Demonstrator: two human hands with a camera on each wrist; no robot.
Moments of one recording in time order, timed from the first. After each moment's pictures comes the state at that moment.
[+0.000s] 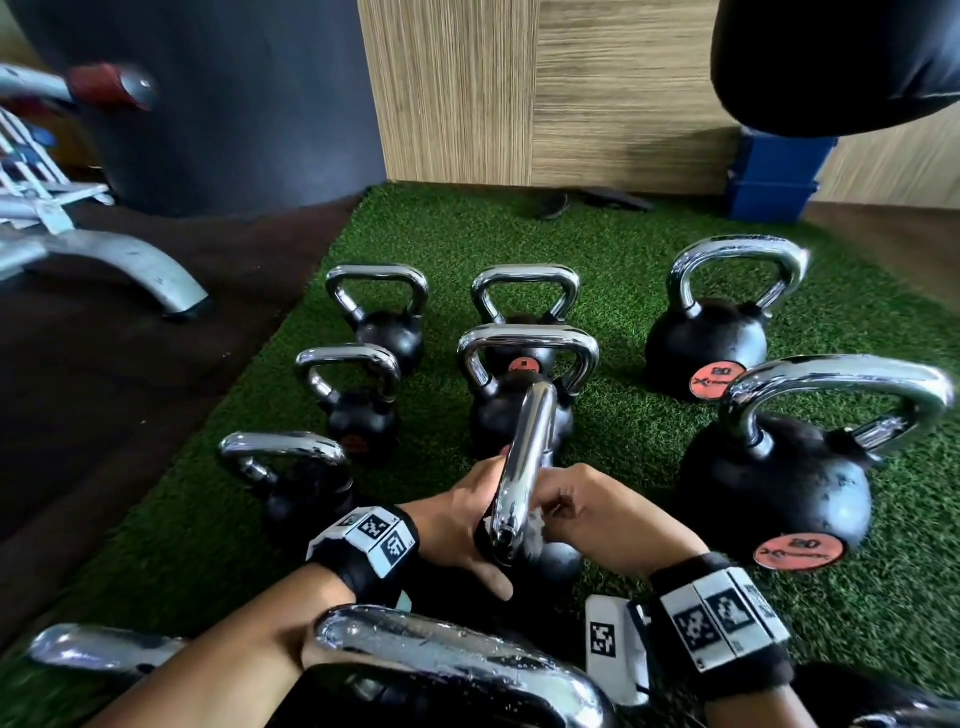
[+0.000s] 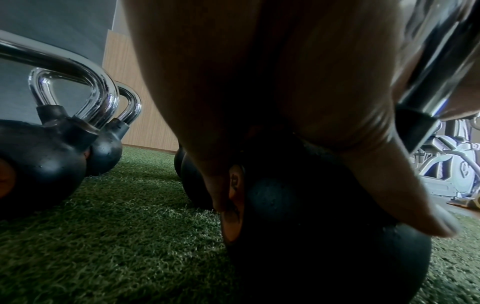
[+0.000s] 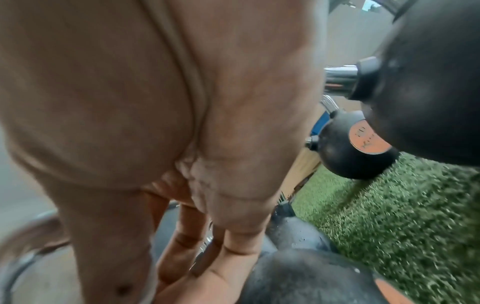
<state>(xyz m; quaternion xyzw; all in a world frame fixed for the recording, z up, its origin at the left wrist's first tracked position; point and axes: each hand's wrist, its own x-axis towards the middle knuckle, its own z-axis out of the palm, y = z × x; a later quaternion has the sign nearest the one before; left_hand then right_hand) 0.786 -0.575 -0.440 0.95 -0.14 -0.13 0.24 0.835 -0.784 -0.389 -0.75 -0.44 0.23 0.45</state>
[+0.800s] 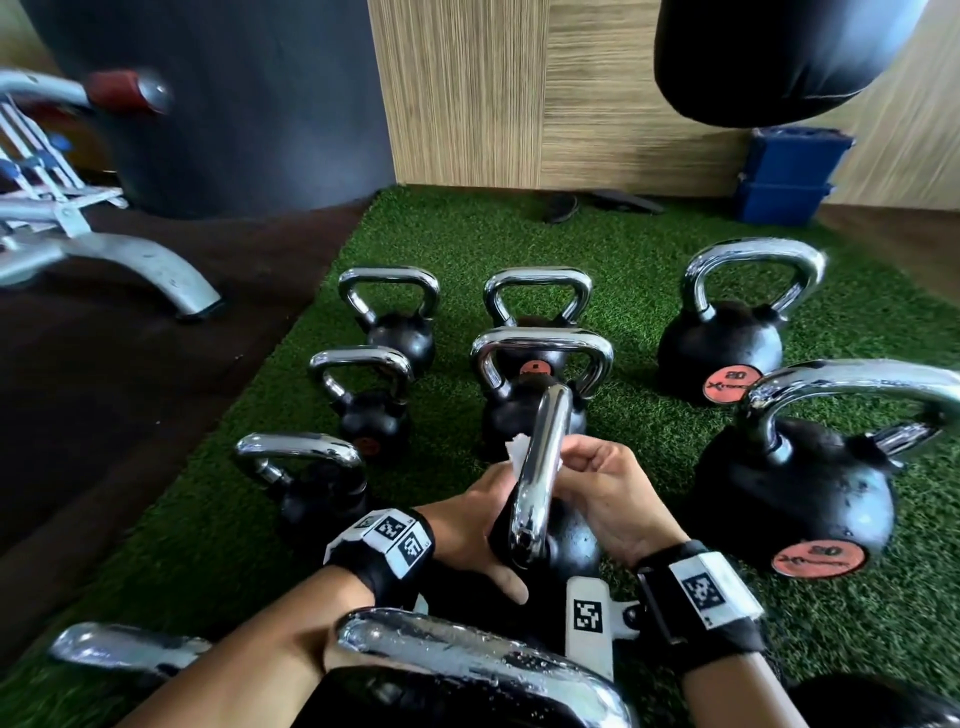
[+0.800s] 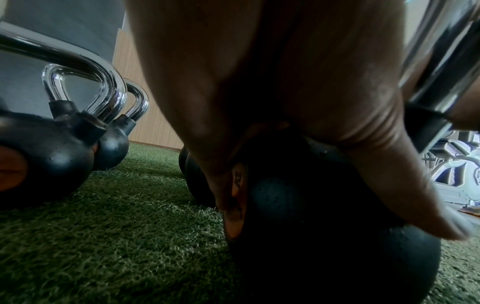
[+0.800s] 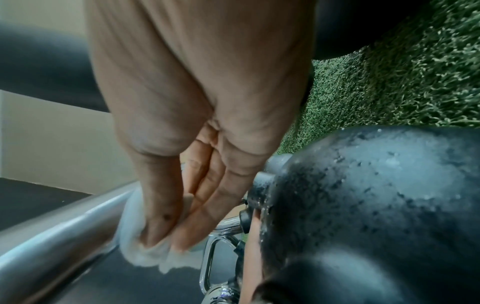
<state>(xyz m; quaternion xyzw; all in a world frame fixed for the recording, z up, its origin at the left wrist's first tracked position) 0.789 -0.576 -0.440 0.95 -0.09 -0.17 0.24 0.849 -0.759 -0.416 -0.48 -0.22 0.27 0.80</state>
